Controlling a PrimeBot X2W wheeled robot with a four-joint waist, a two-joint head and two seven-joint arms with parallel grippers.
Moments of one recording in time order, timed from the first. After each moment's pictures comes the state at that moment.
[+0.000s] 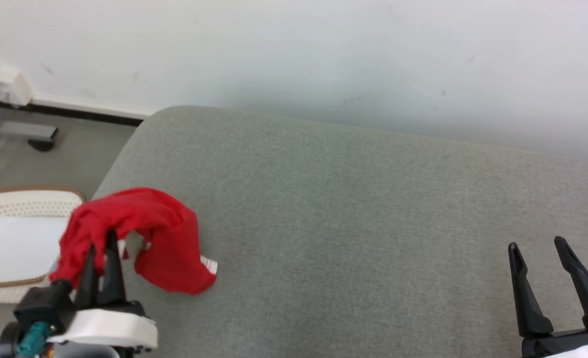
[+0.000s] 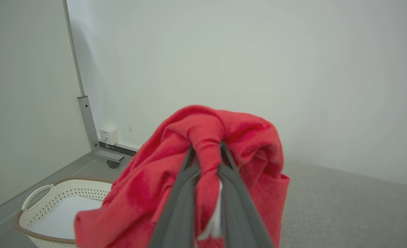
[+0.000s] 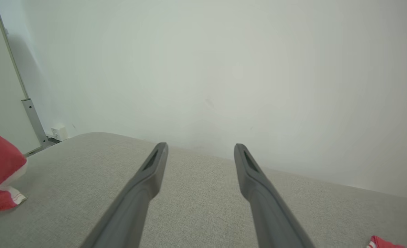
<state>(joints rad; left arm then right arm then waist) -0.10 0.17 0.00 0.03 -0.24 0.10 -0.19 0.09 -0.05 -0.03 -0.34 0.17 0.13 0.11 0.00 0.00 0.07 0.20</state>
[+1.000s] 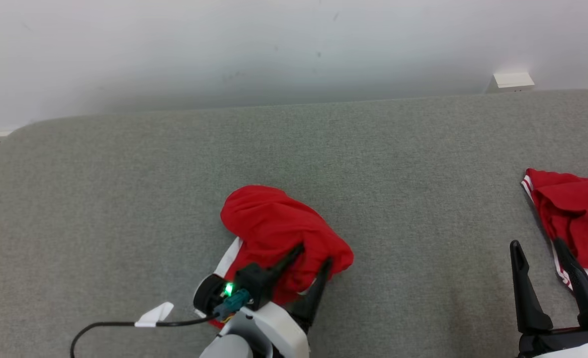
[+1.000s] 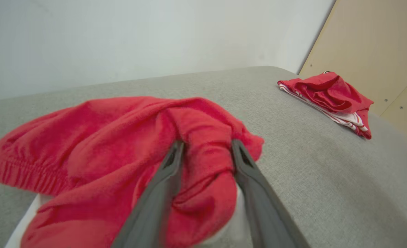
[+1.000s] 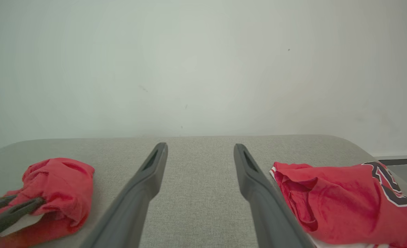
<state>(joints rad) -0.39 0.05 -0.58 0.48 -0.27 -0.05 -0.23 0.07 -0.05 -0.03 -0.26 0.25 0.13 0.03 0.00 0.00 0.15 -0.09</state>
